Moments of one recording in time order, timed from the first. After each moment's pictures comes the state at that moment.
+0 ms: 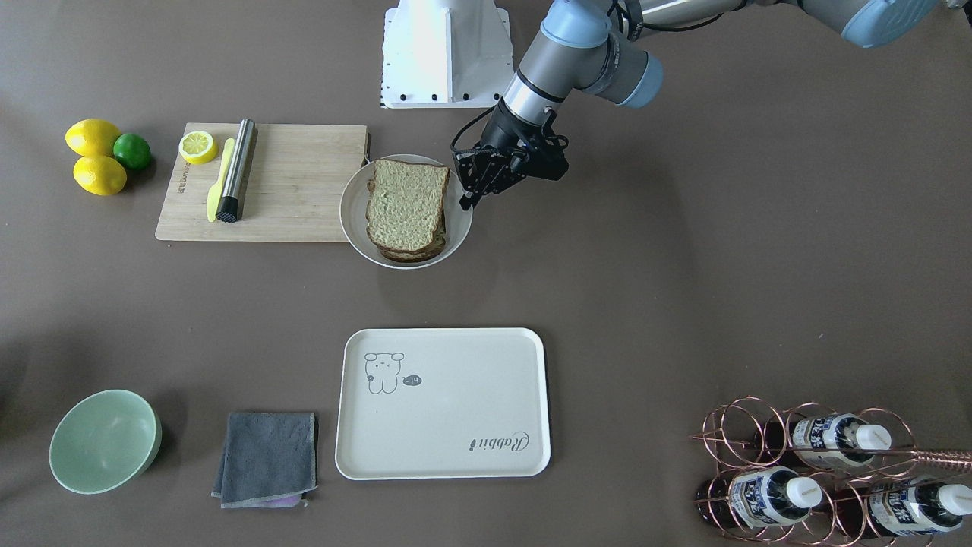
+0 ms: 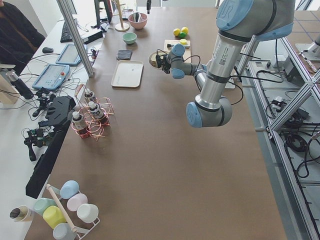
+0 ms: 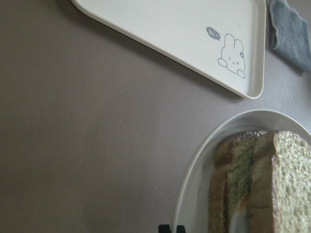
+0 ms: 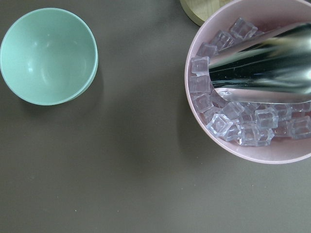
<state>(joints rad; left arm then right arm) -0.39 -2.10 -1.71 -2.22 -1.61 -1.67 1.32 -1.45 1.77 -1.56 2.29 0.46</state>
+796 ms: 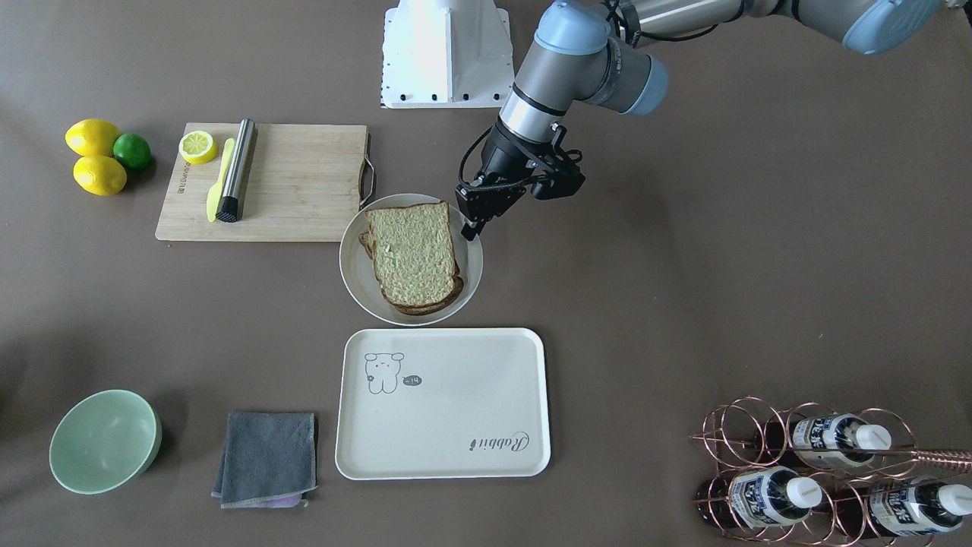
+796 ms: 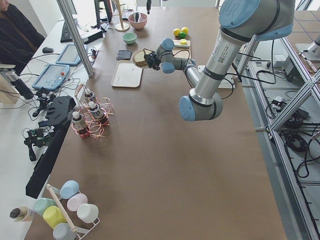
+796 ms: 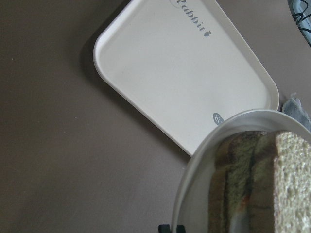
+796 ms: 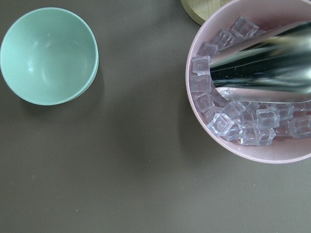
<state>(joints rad) -0.50 -2.22 -1.60 -2.13 -1.60 -1.96 1.32 -1.45 1.77 -1.56 2.29 0.46</state>
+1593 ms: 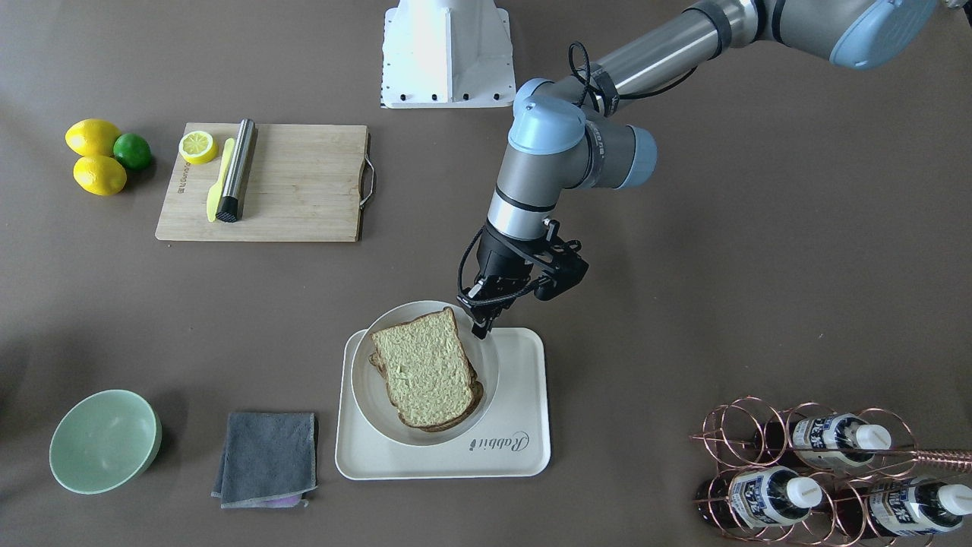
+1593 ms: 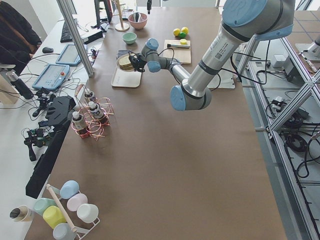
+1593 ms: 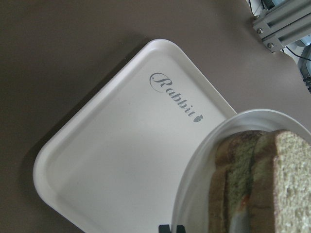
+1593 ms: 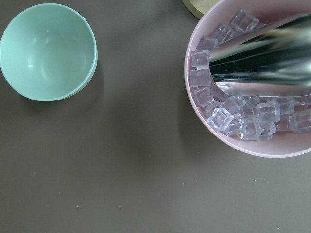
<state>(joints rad) -0.60 -2.38 -1.31 -2.15 -1.60 -1.92 1.32 -1.46 1.77 -1.56 2.31 0.46</state>
